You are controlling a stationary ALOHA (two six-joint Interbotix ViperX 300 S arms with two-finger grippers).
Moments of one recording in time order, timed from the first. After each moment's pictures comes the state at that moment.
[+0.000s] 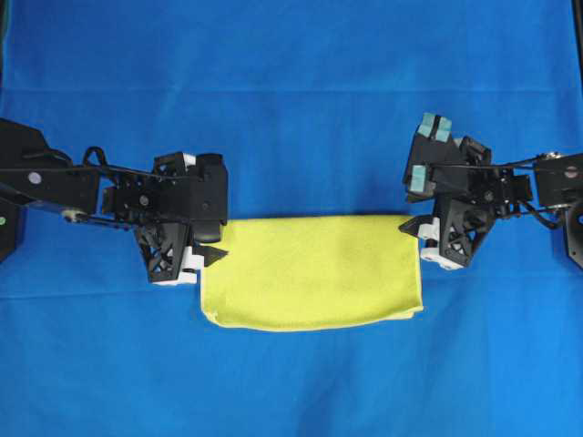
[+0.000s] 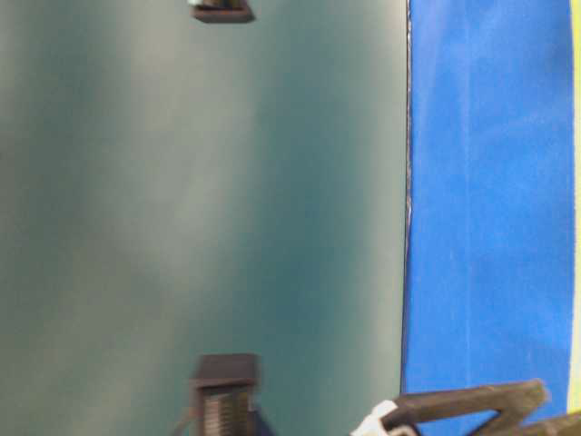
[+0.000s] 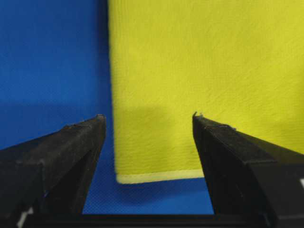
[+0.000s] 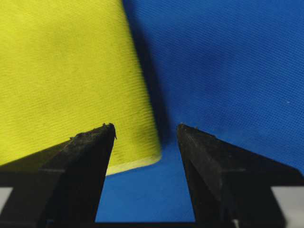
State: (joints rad) left arm -0.04 -0.01 0.84 -0.03 0.02 -0.04; right arm -0.02 -0.19 0.96 -0.21 0.20 0.50
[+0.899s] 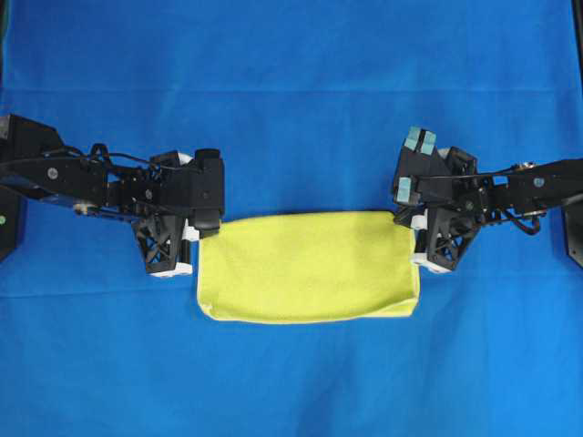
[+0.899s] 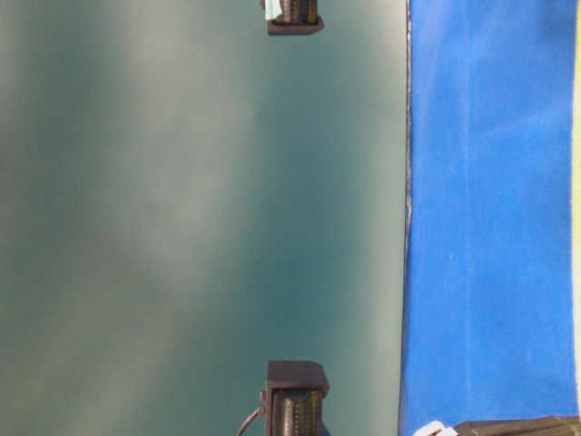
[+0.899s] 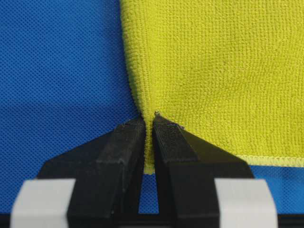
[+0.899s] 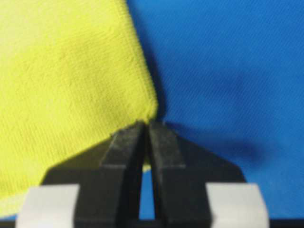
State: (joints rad) left arm 0.00 0.04 0.85 -0.03 0.10 -0.03; right arm 0.00 -0.07 0.96 -0.21 0.17 0.51
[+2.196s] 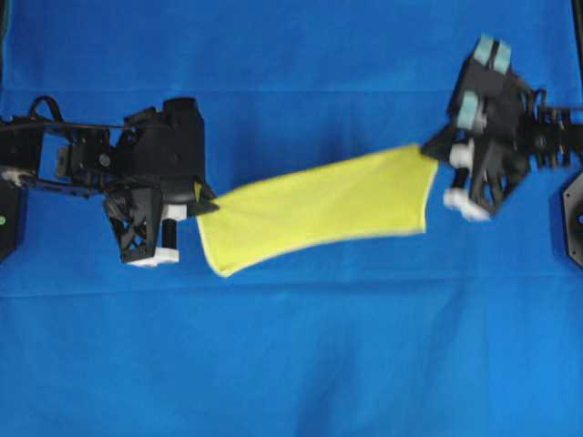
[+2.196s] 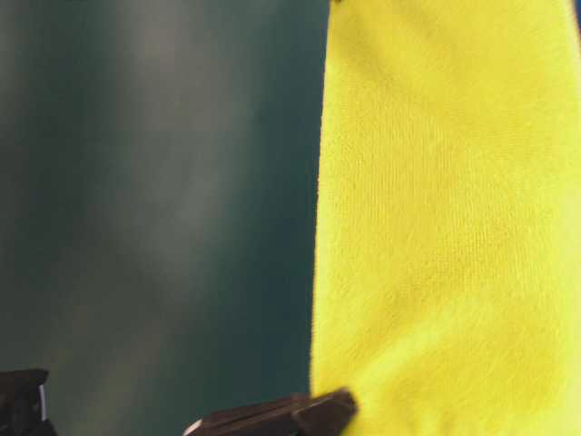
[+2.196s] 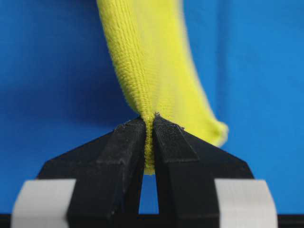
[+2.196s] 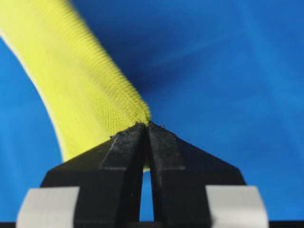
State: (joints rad) left arm -0.04 -0.28 0.68 -0.03 0.37 -0.05; right arm -0.16 -0.48 0.84 -0.35 0.51 0.51
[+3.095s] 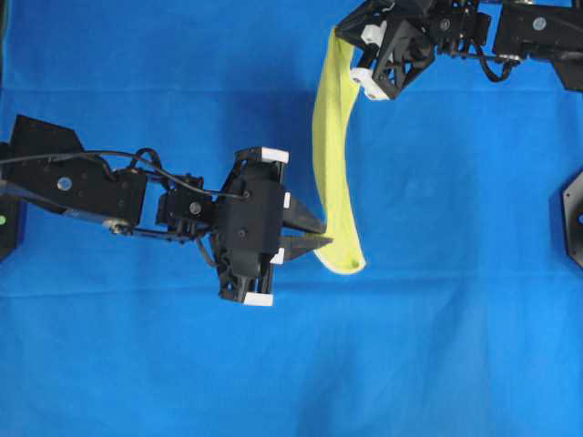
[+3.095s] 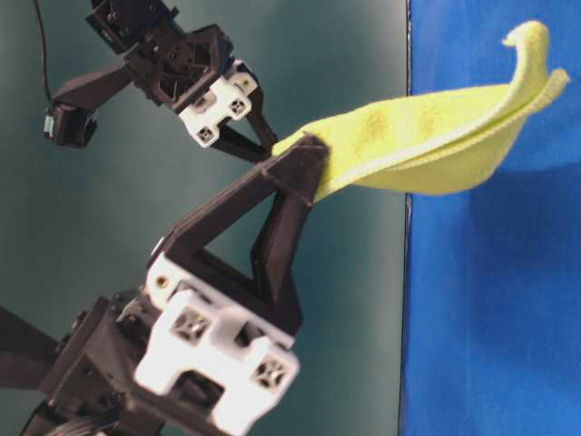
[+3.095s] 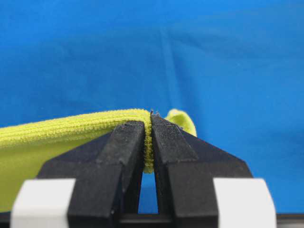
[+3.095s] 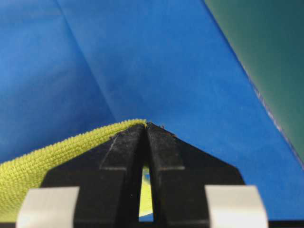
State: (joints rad) left arm -0.12 0.00 0.49 -0.02 -0.02 0.14; right arm -0.43 -0.13 0.55 -0.50 0.23 0.49
